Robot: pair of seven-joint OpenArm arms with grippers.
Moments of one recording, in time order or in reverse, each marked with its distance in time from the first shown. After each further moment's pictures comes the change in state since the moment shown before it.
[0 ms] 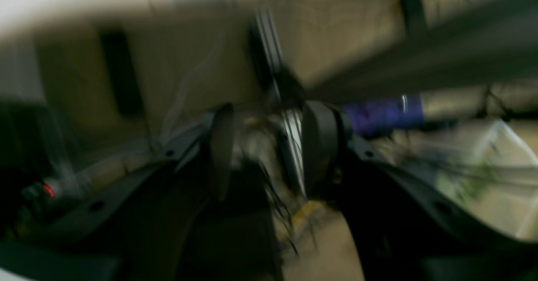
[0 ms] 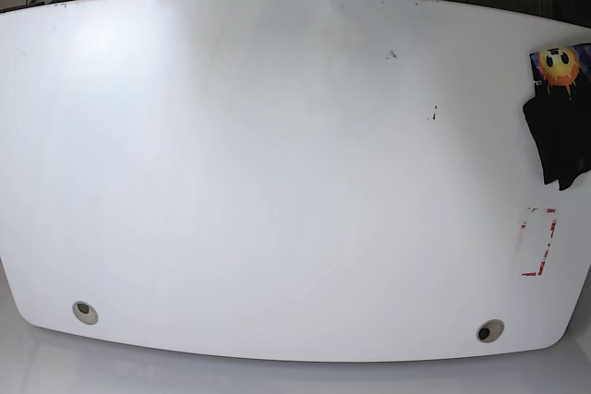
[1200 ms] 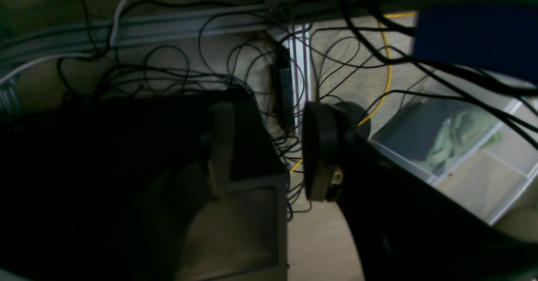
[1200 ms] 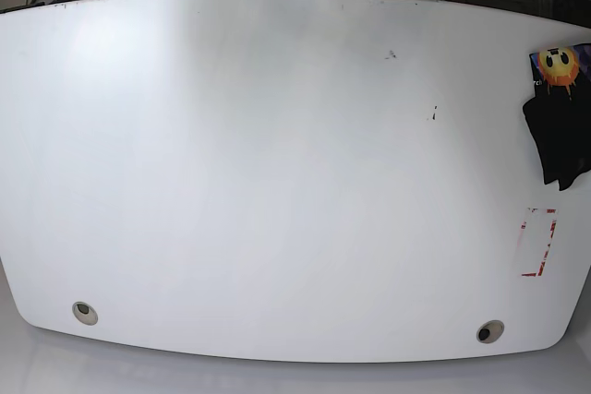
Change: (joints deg) left arm -32.6 -6.4 0.3 -55.4 0.2 0.5 -0.7; right arm 22.1 -0.3 -0.3 -54.1 -18.0 0.0 9.9
